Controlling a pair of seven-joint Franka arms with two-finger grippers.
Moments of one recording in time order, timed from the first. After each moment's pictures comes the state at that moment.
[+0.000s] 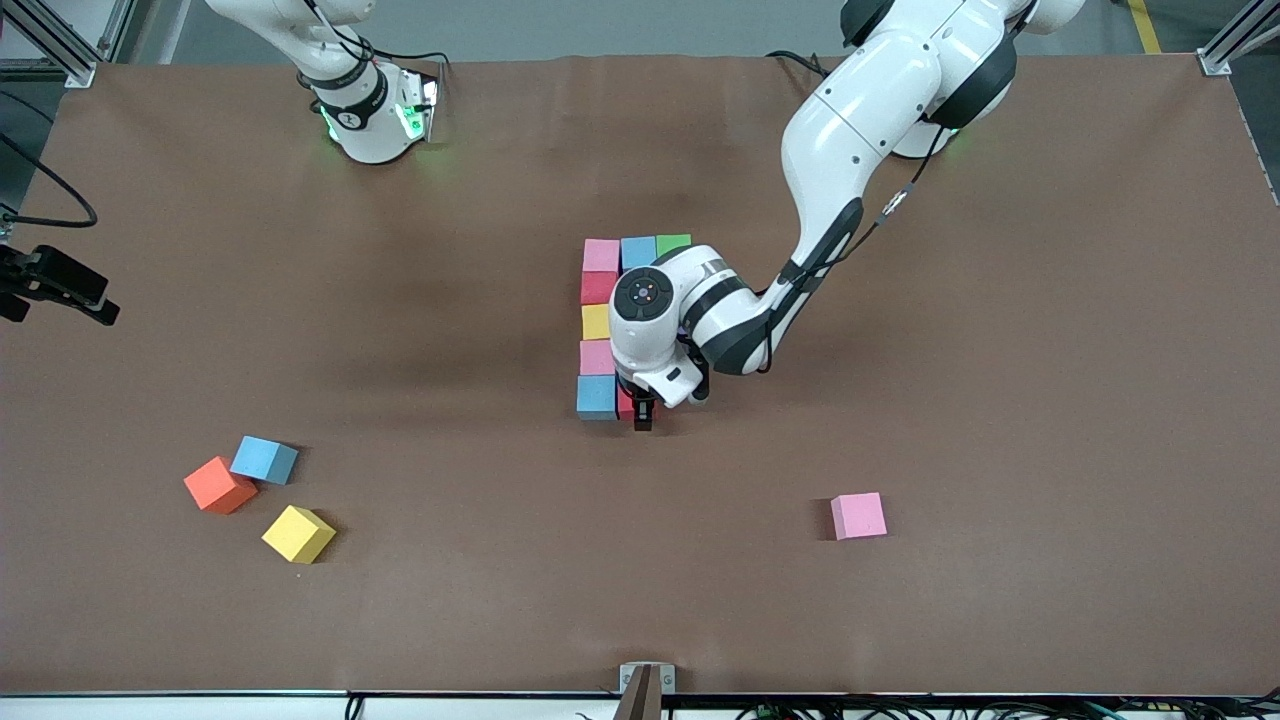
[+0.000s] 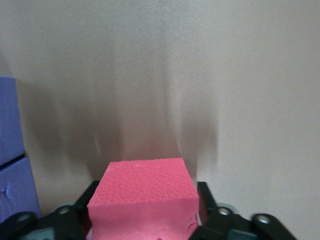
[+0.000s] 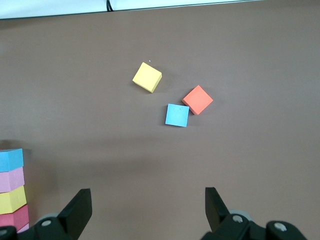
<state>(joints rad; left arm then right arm) -0.57 0.98 -0.30 -1.27 0.36 2.28 -2.52 -0.06 0.07 -0.02 -1.47 0.02 1.64 -0.01</state>
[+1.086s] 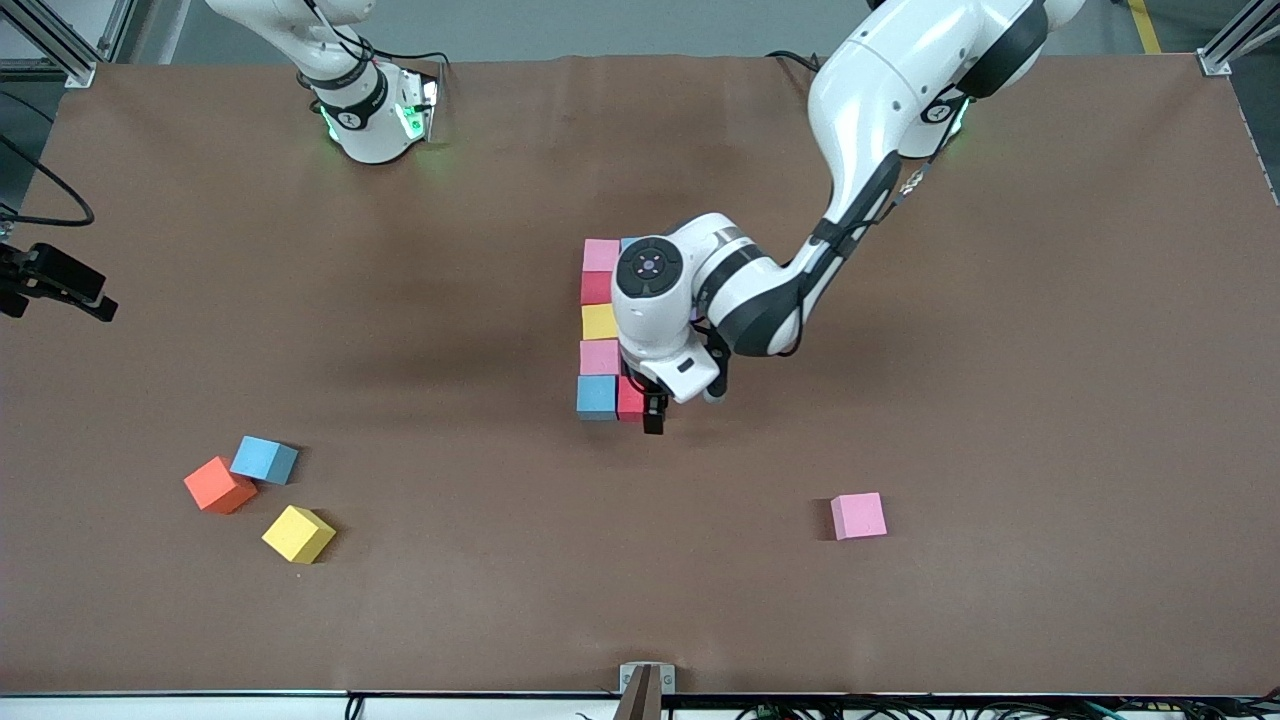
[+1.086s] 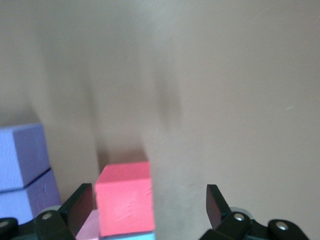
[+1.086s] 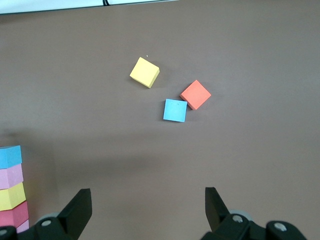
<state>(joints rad) -0.51 0.82 -0.31 -1.24 0.36 2.08 -2.34 -0.06 0.07 -0.02 -1.48 0.02 1.62 -0.01</state>
